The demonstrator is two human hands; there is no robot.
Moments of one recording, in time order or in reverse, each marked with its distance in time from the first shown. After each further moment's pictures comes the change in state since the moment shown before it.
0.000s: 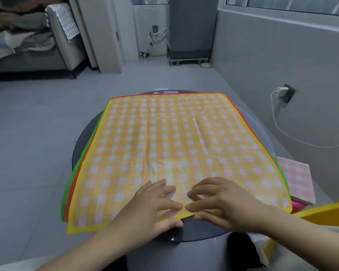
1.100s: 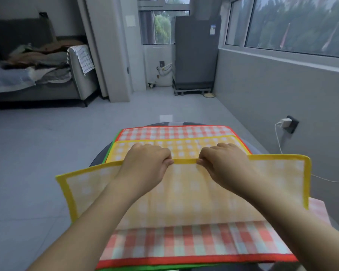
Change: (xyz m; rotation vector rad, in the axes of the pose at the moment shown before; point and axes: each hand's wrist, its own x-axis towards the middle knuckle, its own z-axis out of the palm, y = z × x) left_hand 0.096 -0.006 -0.113 0.560 0.508 0.118; right_hand 0.100 0.045 -0.077 -0.456 0.285 0.326
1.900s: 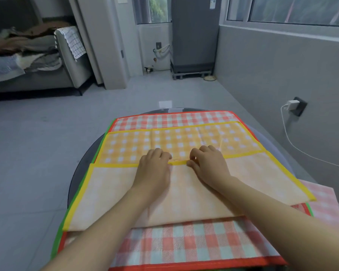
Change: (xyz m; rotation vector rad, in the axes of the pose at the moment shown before) left_hand -0.005 -0.003 0.108 -0.134 -0.172 -0.267; right_hand 0.009 0.011 0.122 0.271 -0.072 0.295
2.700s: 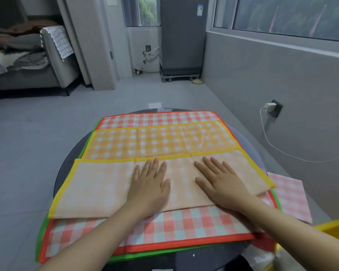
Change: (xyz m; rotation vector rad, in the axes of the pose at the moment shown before) left_hand -0.044 0.039 0.011 0.081 -0.382 -0.113; right_hand -0.090 0.039 -0.048 -0.163 -0.416 0.101
